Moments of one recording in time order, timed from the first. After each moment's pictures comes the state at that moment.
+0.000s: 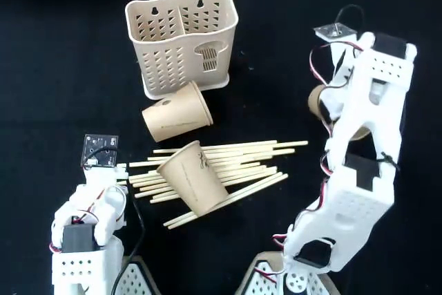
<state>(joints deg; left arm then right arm) -8.1 -103.8 96.4 71.9 -7.2 19.9 23.5 -22.7 98.9 38.5</state>
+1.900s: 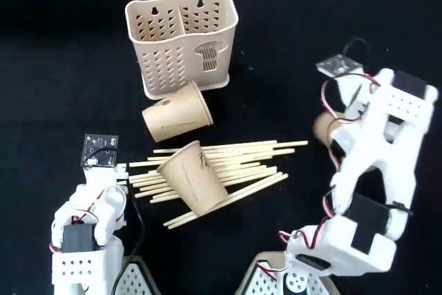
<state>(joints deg) -8.1 -103.8 96.4 71.9 -7.2 25.3 -1.3 9.5 91.8 56.1</state>
